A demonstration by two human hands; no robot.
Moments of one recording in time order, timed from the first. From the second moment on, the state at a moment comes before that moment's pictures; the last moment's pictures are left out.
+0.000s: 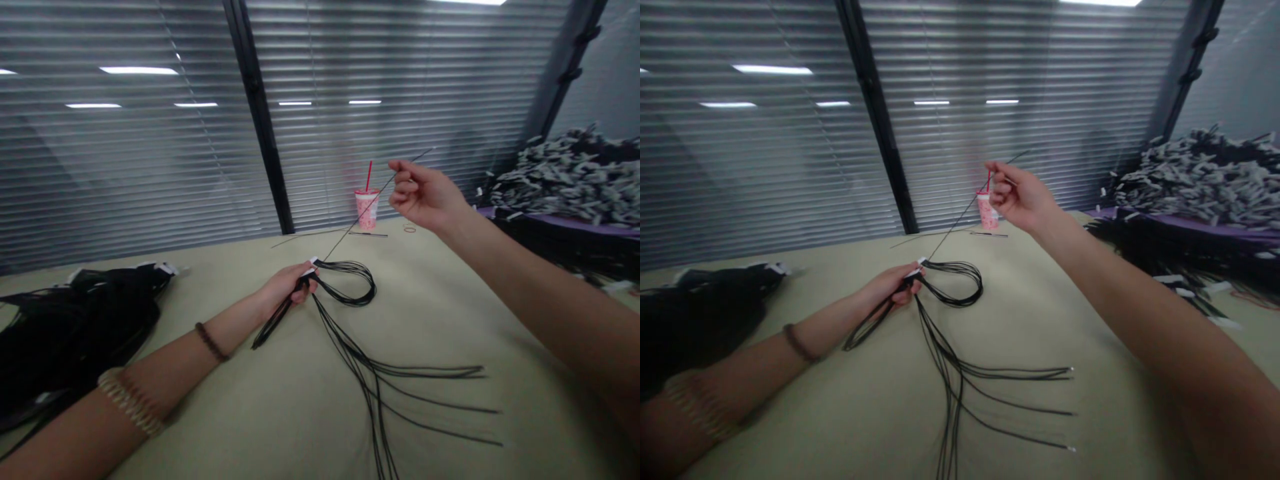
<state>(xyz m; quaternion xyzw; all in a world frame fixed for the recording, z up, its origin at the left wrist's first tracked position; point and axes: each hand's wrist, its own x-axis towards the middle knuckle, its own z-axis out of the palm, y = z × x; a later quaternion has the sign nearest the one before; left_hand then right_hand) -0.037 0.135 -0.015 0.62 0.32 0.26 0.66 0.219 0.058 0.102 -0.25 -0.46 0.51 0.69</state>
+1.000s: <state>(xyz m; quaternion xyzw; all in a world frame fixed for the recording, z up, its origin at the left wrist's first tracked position) -0.034 0.122 -0.005 0.68 0.40 0.24 0.57 0.130 0.064 -0.032 -0.45 -0.75 0.13 0.46</state>
